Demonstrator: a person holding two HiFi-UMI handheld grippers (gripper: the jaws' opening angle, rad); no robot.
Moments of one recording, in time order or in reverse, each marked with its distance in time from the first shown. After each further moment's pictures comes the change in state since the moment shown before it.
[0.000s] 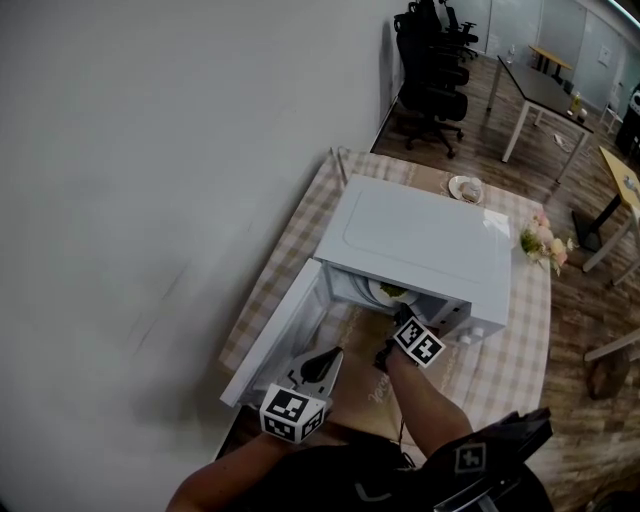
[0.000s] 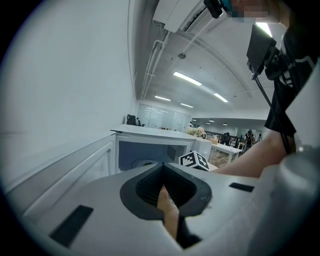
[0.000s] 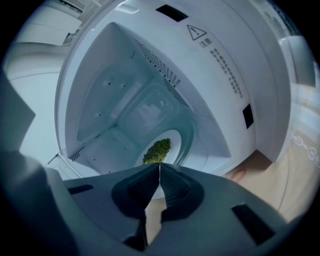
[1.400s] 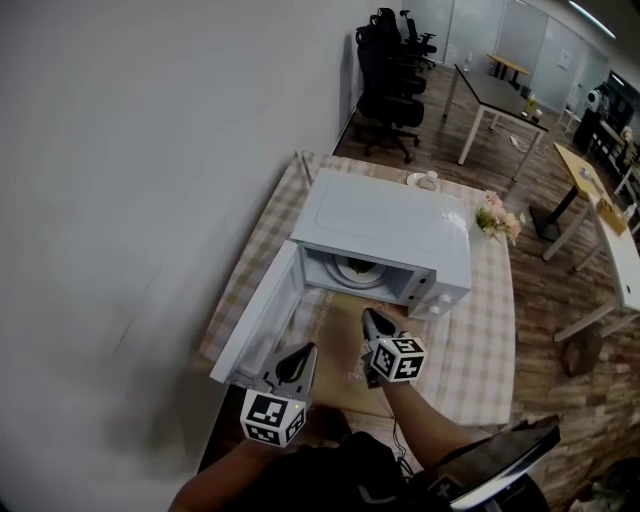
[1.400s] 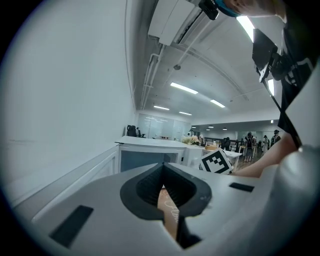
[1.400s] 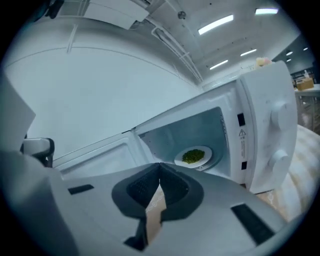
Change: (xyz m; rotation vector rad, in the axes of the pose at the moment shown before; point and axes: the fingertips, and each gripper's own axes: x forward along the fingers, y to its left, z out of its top) left arm -0.068 -0.028 0.008 0.041 -0.116 0.019; right arm -0.132 0.088 -0.020 -0.533 0.024 0.297
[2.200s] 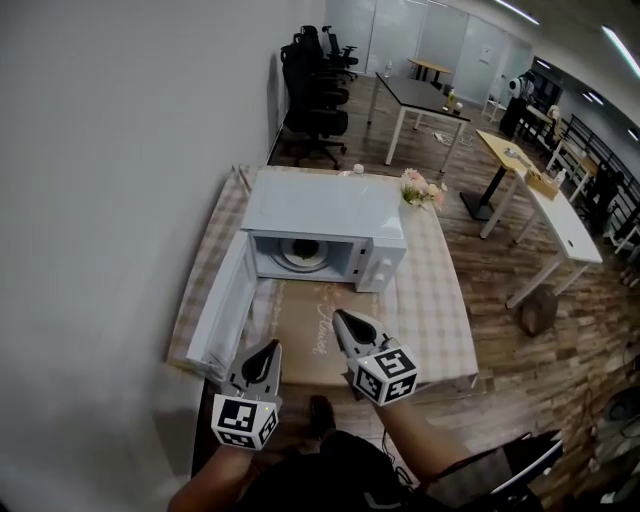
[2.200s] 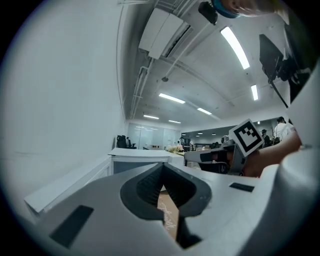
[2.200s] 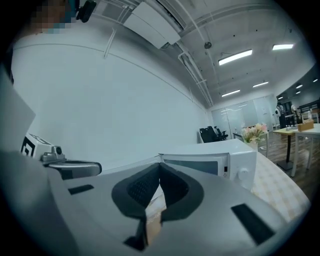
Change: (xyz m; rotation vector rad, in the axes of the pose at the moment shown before) left arm -0.079 -0.040 0.020 0.069 -0.117 -0.108; right arm -0.161 0.116 0.060 -0.231 -0.174 -0.017
